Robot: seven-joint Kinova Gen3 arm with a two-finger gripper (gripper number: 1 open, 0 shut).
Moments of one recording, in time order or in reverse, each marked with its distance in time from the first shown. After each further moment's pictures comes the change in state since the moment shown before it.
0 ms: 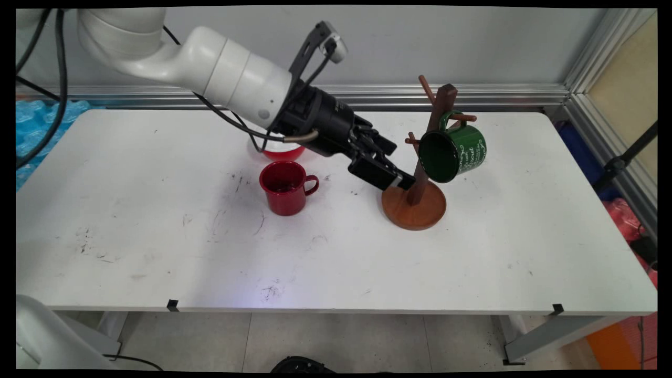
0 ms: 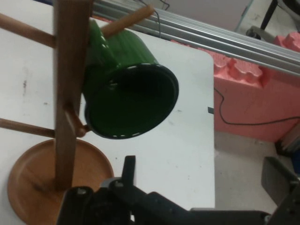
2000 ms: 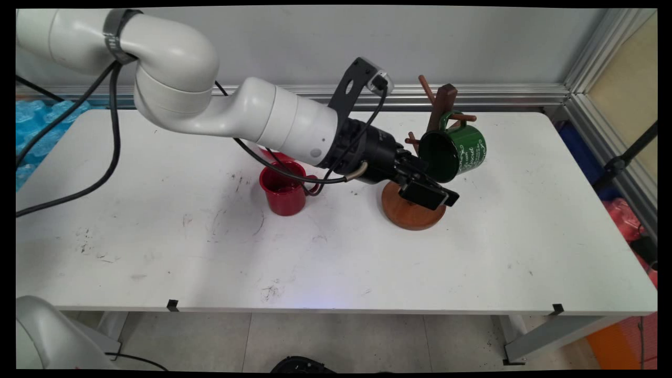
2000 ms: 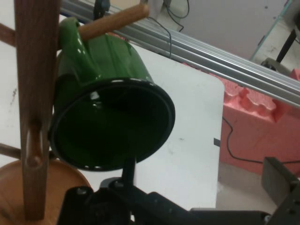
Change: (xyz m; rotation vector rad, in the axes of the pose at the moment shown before) arm -0.011 0.029 0.065 0.058 0.076 -0.105
